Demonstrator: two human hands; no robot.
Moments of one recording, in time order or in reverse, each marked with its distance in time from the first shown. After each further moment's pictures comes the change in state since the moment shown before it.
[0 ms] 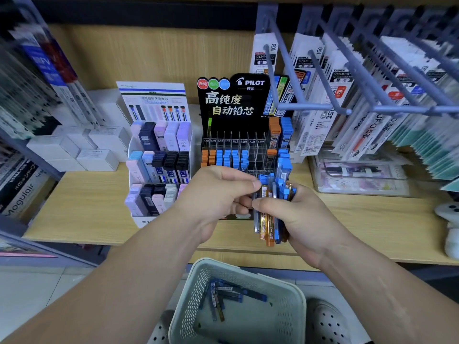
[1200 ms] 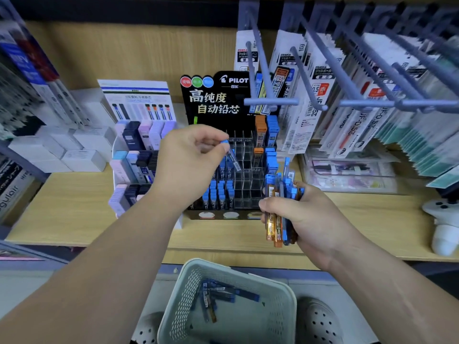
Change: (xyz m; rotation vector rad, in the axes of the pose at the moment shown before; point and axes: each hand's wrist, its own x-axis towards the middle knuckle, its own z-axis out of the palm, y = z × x) left_hand 0.026 0.017 -0.009 0.347 0.327 0.587; right_hand -0.008 -0.003 -0.029 -0.003 0.083 0.050
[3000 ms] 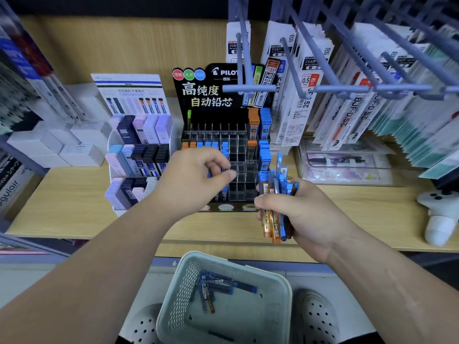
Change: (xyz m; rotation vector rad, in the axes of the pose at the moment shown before) left_hand -0.020 -0.021 0.003 0.349 -0.265 0.098; right_hand -0.007 -0.001 -0.008 0.025 -0.099 0.044
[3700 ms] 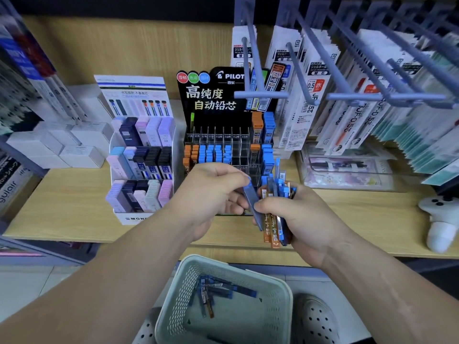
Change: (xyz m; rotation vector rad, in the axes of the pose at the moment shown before) left_hand -0.010 0.034 0.014 -0.802 -0.167 -0.522; right_hand 0.004 0.000 0.010 0.020 -0.013 -0.006
